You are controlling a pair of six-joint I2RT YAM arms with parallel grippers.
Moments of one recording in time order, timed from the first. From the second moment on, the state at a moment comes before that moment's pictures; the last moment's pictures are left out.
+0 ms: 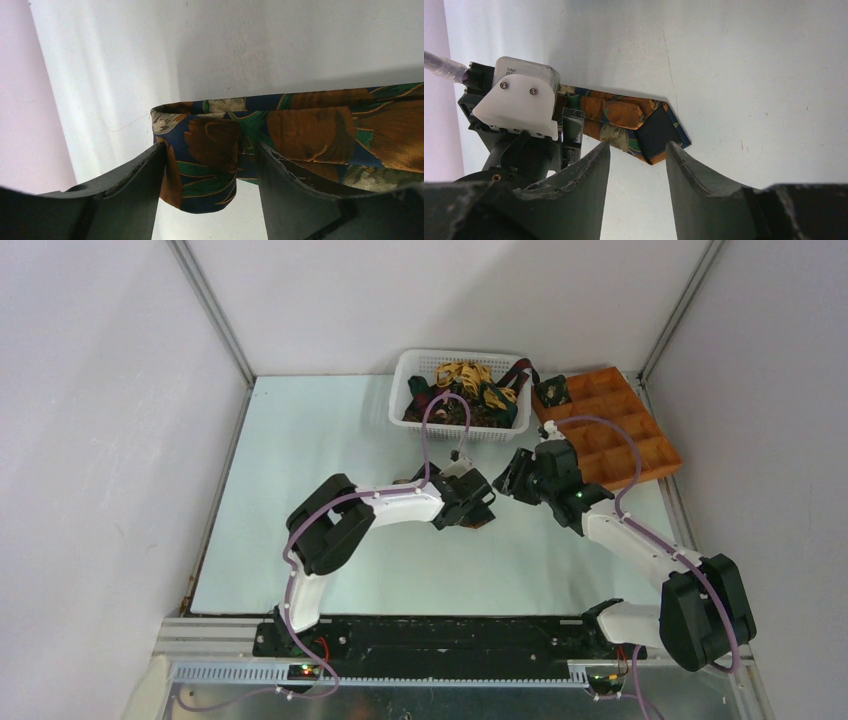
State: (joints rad) left arm -0.94 2.02 1.33 -0.57 -0.88 -0.26; right arm 0.42 1.26 0.75 -0.14 -0.06 0.72
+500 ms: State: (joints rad) left arm -0.94 2.00 1.36 -0.58 -0.74 -0.29; right arm 0.42 1.26 0.75 -0.14 -0.06 0.72
